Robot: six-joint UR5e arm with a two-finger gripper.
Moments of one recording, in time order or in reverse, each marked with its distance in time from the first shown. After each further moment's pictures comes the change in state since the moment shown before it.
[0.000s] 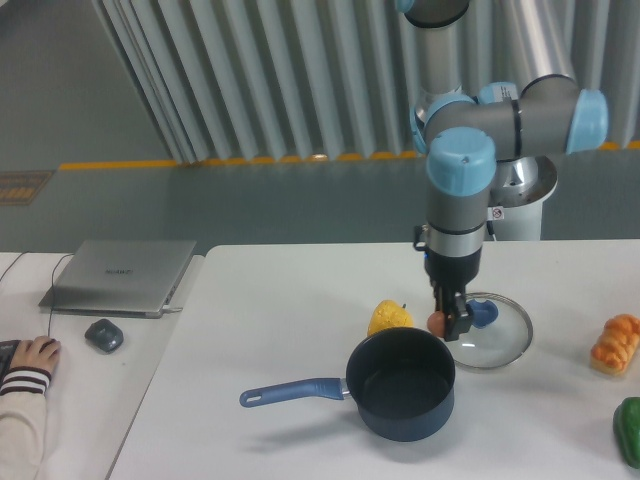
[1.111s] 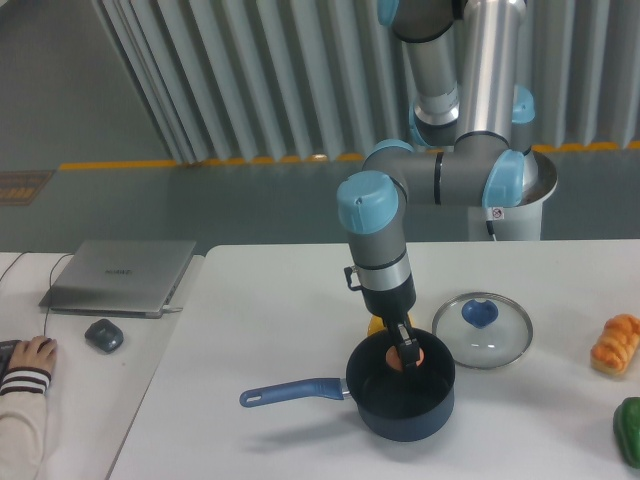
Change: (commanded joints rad) arm -0.132 -0.104 0.002 0.101 0.190 -0.196
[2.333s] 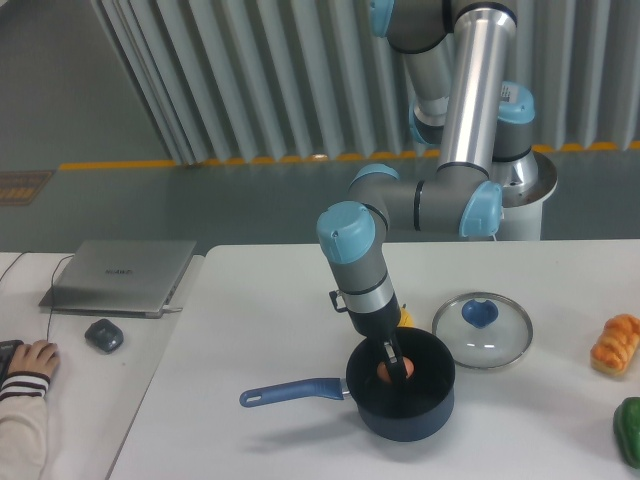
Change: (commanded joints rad) arm -0.031 -0.055 -0.012 0.020 0.034 0.003
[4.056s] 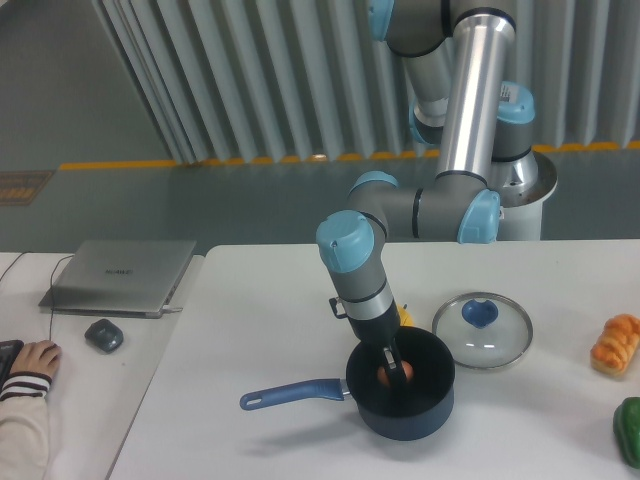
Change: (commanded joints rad) arm -0.003 -0.011 -0.002 0.002 0.002 0.002
